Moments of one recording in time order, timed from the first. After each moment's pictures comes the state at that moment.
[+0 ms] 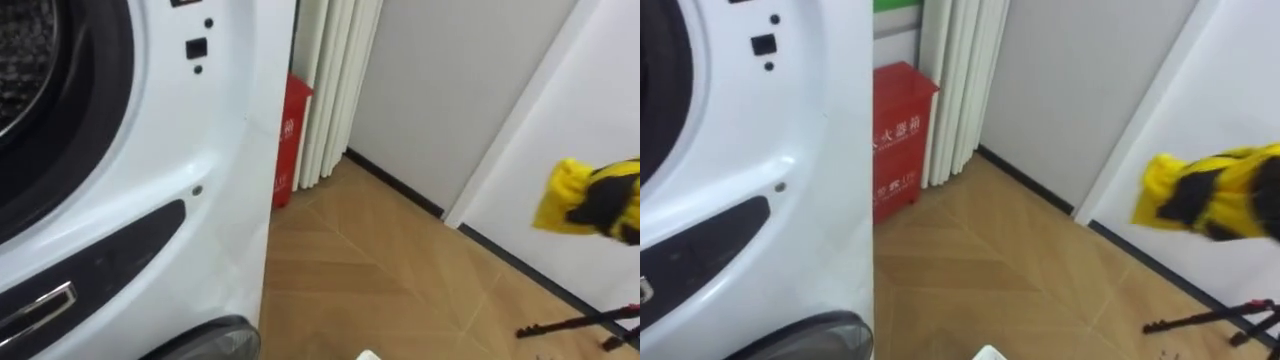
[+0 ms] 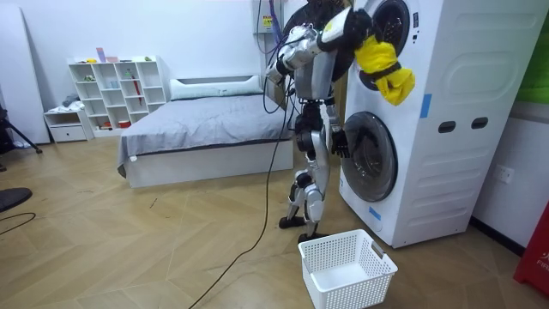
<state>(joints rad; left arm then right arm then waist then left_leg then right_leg) 0.09 0.31 0.03 1.16 0.09 0.04 0.05 0.33 -0.53 -0.52 -0.45 0.11 0.11 0.10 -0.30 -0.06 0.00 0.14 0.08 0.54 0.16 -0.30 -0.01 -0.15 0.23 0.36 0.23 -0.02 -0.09</state>
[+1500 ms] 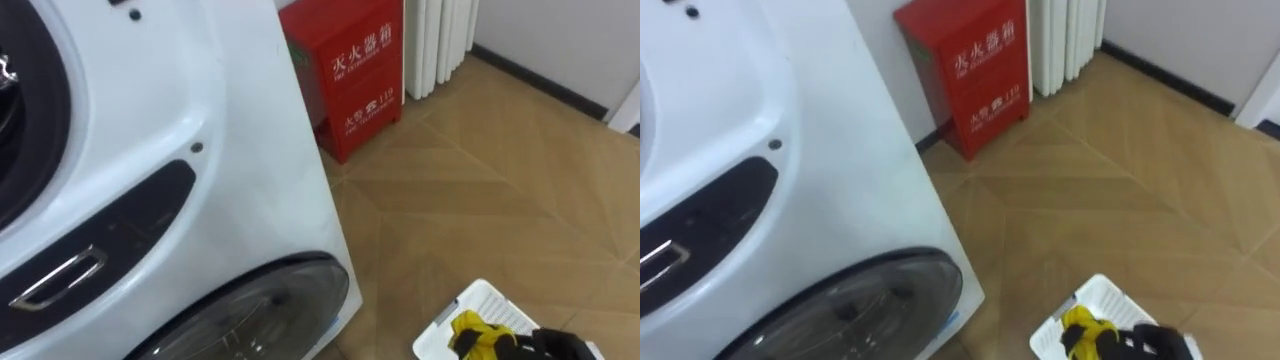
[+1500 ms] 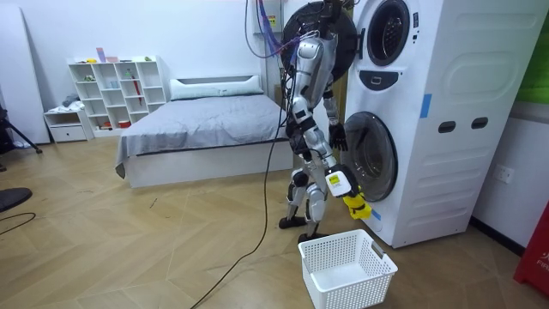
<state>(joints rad) -0.10 0.21 -0.30 1.16 -0.22 -0.03 0.03 -0.05 -0.35 -0.04 0.78 0.27 -0.07 -0.12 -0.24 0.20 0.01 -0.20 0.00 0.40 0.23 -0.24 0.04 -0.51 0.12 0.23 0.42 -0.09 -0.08</state>
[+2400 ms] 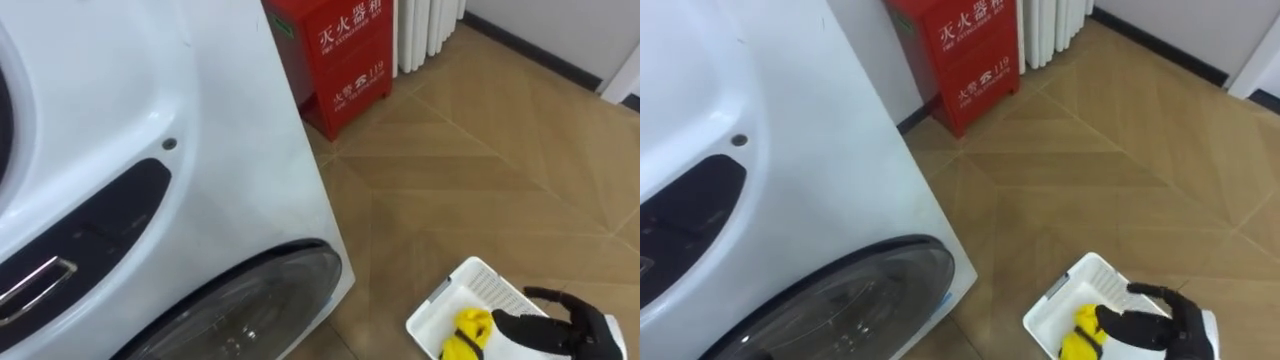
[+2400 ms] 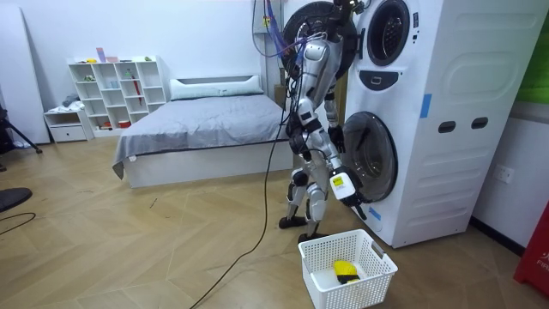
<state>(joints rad) -0.08 0.20 -0.34 1.17 -0.32 -0.05 0.08 -0.12 -0.35 -0.07 0.78 0.27 -0.11 -0.26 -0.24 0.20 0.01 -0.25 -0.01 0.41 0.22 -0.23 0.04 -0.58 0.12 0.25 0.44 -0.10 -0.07</state>
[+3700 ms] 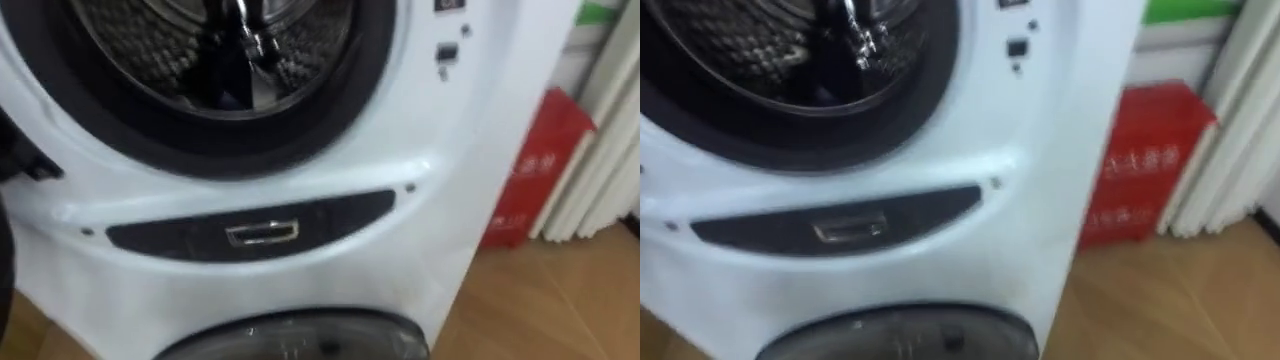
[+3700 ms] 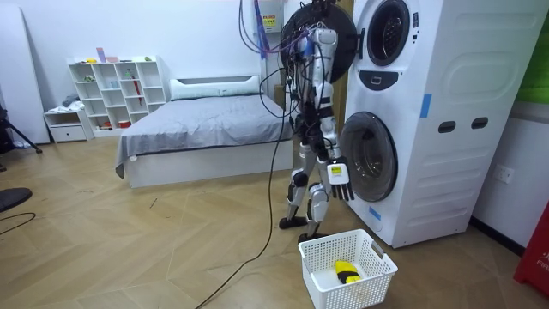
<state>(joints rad) 0.19 0.21 -0.03 1.13 -0.14 -0.01 0.10 0.11 -0.22 -0.05 1.25 0.45 -0.02 -0.02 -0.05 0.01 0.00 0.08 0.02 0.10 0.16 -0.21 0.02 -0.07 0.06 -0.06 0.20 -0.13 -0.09</state>
